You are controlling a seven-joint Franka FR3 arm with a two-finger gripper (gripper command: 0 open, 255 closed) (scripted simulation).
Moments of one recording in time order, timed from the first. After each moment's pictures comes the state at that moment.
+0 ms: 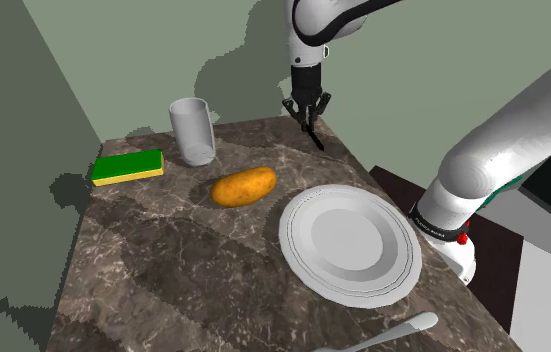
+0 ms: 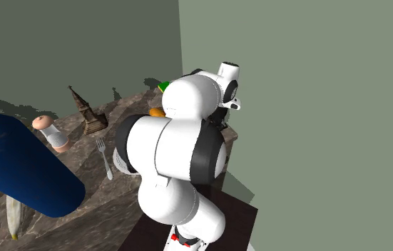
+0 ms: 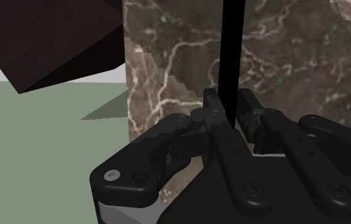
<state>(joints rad) -0.15 -0.29 0.29 -2.34 0.16 1.85 0.62</state>
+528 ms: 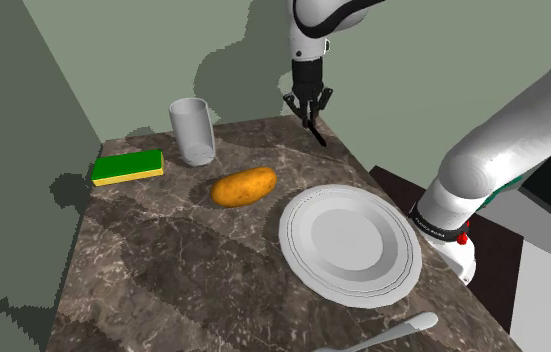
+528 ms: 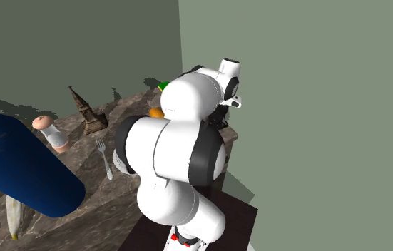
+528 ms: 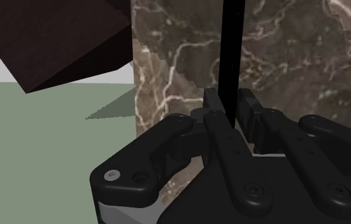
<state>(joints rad) -0.15 -0.30 0.29 -2.31 0.15 1.80 0.62</state>
